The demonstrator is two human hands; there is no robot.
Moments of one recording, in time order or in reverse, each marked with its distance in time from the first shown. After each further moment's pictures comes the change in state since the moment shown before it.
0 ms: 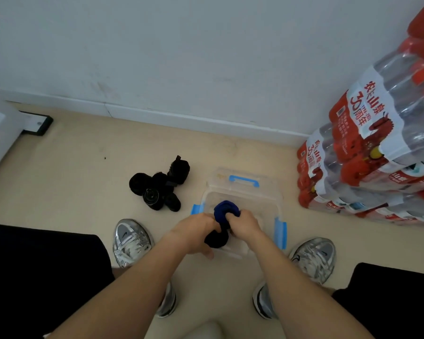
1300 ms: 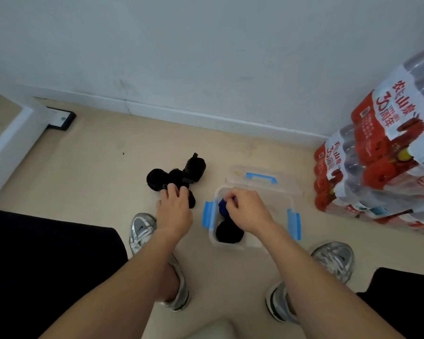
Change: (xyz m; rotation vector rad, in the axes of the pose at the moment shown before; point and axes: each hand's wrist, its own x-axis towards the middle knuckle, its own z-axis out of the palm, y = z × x) left_hand -0.028 -0.062 0.015 -0.013 0.559 -0.622; right_hand -0.035 -0.059 -0.004 -0.423 0.091 -0.559
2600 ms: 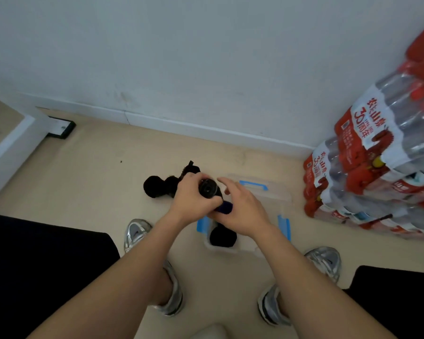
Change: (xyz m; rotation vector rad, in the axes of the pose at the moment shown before) left_hand -0.001 0.057 -0.080 -0.781 0.020 0.113; right_hand -0.016 -0.008 -0.020 -0.032 0.081 -0.153
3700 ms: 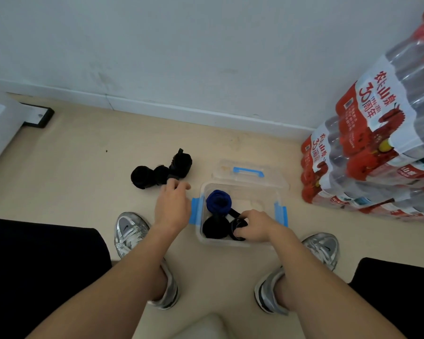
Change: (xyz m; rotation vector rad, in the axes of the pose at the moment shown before) left_hand -0.002 -0.070 0.034 0.495 -0.016 -0.102; right_hand -0.015 0.093 0.021 0.025 -0.528 0.453
